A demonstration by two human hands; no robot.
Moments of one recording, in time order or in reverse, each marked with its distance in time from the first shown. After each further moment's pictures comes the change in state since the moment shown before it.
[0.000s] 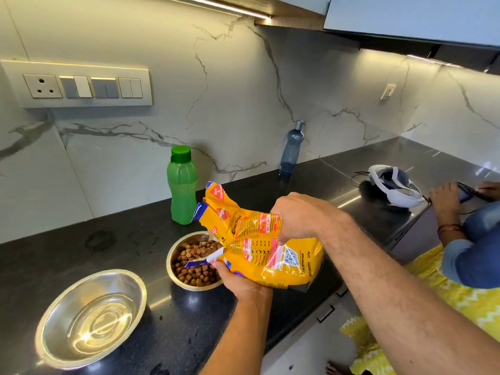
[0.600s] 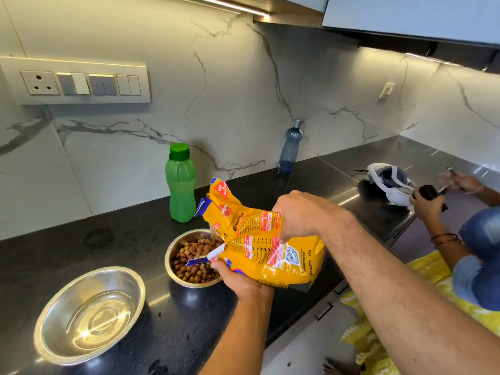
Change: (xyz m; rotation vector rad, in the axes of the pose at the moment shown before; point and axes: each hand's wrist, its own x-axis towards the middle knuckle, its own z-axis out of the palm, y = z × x) left_hand -0.004 -0.004 -0.001 0.054 0.018 0.036; right_hand -0.005 0.005 0.002 0.012 0.003 0.003
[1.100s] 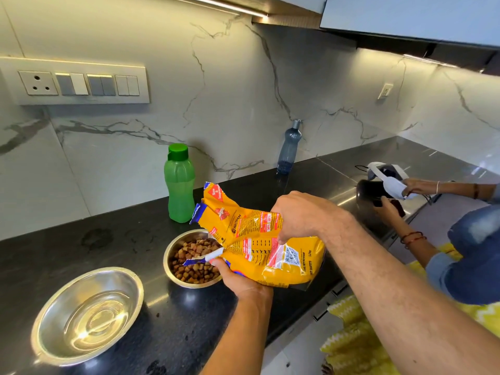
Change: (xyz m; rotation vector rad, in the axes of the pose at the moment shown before) left_hand 0.000 -0.003 -0.001 0.011 -0.035 0.020; right_hand -0.003 -0.001 0.000 0.087 0.009 0.038
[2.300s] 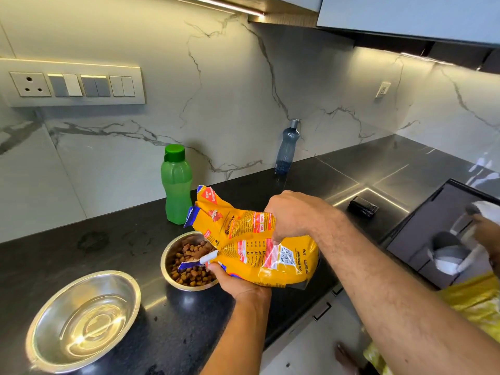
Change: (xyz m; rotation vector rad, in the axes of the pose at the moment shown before) left_hand 0.000 0.002 -0.002 -0.105 0.001 -0.024; right_hand 0.011 -0.004 -0.001 -0.087 -0.008 -0.043
